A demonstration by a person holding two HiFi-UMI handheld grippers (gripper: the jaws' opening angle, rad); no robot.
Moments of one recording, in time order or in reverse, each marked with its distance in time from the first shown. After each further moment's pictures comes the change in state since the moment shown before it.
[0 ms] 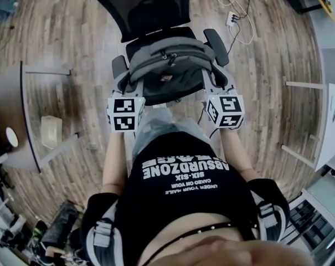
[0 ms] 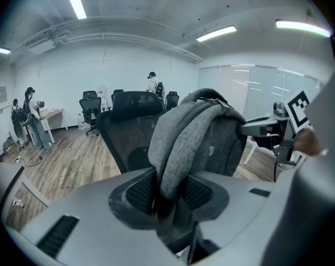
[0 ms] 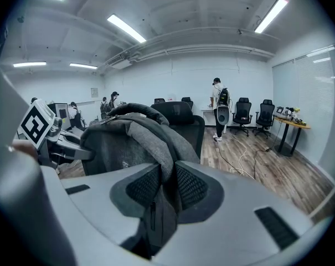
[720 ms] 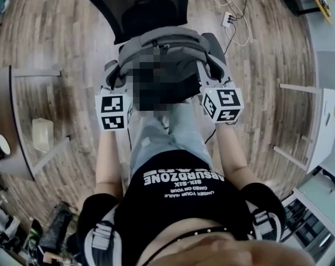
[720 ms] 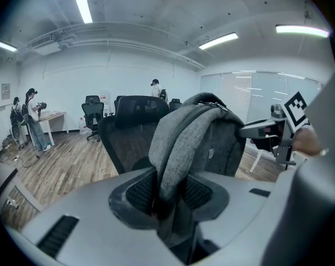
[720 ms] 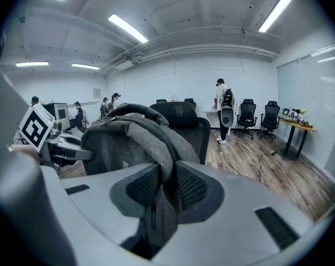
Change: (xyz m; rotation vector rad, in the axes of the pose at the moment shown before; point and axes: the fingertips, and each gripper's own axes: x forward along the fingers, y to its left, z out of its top) left arm 0.046 0.044 0.025 -0.011 -0.088 0.019; right arm 0.068 -0.011 0.025 -0.014 -0.020 0.031
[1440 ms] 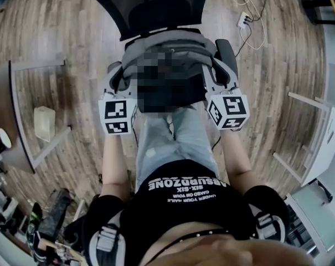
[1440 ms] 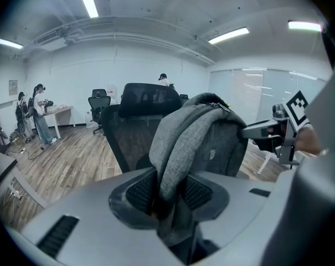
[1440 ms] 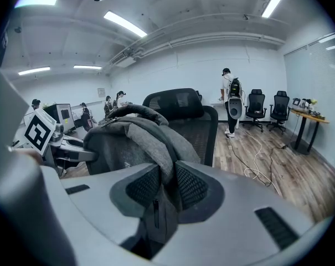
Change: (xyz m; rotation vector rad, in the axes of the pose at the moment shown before) left arm 0.067 0.031 -0.011 -0.057 0.035 0.060; right arm 0.083 -0.023 -0.015 0.018 0.056 0.090
